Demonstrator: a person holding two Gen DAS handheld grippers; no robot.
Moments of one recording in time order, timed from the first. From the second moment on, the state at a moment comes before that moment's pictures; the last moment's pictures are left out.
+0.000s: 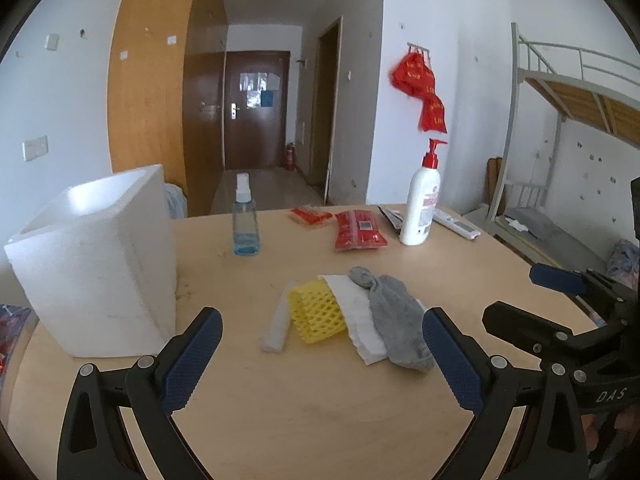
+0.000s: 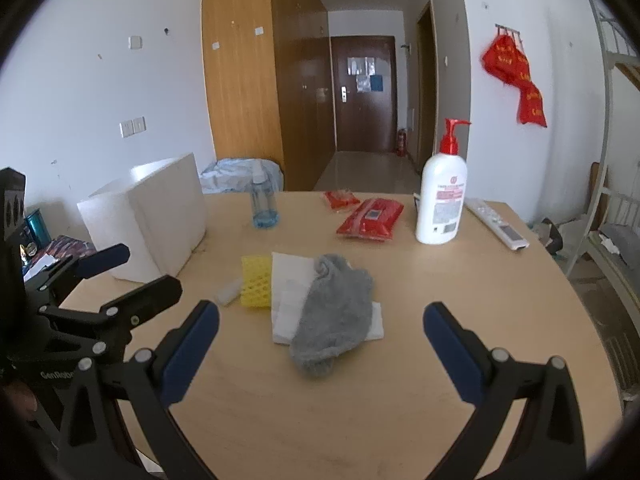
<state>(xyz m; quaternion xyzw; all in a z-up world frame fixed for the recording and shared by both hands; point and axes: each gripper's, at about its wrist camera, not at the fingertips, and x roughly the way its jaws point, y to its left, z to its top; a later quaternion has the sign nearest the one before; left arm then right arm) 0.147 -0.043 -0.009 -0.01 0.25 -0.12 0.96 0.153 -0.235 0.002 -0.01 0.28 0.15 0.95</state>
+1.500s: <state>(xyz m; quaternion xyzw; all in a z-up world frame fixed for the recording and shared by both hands) 0.231 -0.040 -0.064 -0.02 0.37 -0.14 0.92 0.254 -0.222 -0.079 -0.02 0.46 0.18 0.87</state>
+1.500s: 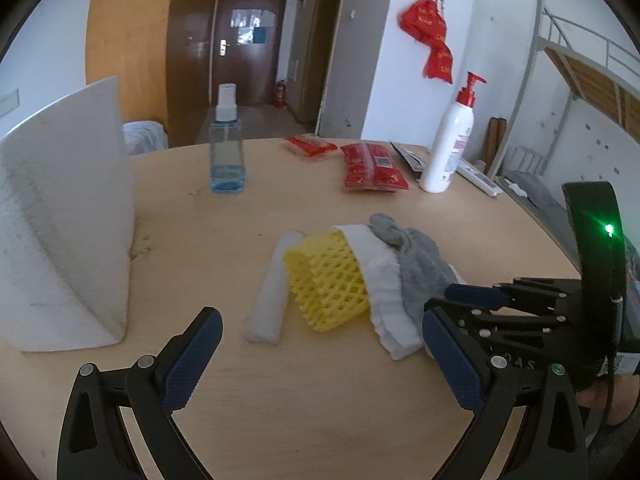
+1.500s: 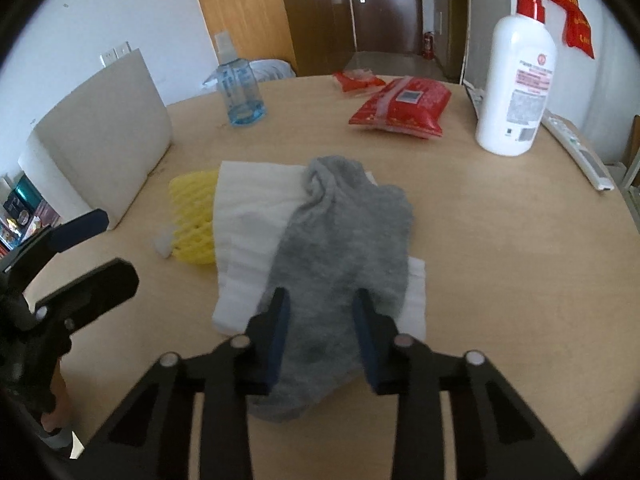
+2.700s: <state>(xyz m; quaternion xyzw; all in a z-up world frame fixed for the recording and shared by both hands) 0.220 -0.042 -0.061 -0.03 0.36 -0.15 0.92 0.271 -0.201 -0.082 -0.07 0.46 0.18 0.87</state>
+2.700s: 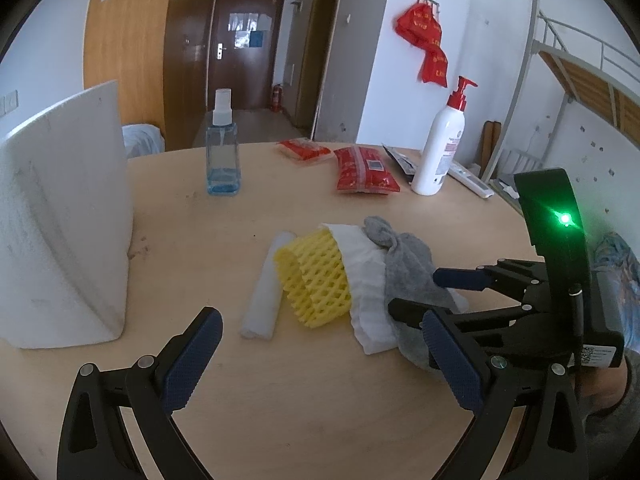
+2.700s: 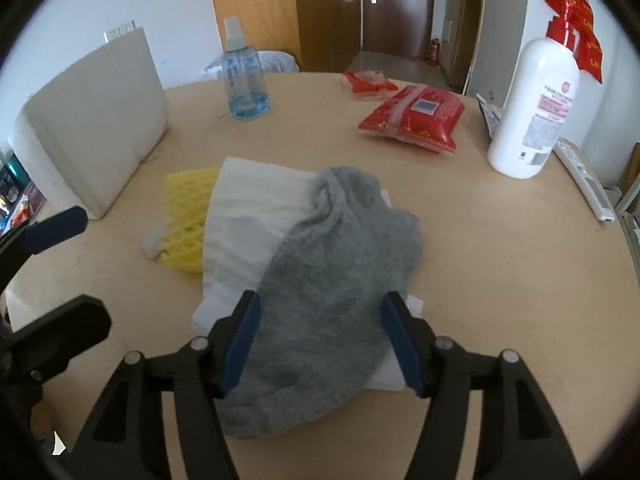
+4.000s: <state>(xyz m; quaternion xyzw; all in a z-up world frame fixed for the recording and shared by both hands) 0.228 -0.105 -0.074 -0.01 0.40 -0.25 0.88 0.205 -0.300 -0.031 0.03 0.40 0.14 0.91</state>
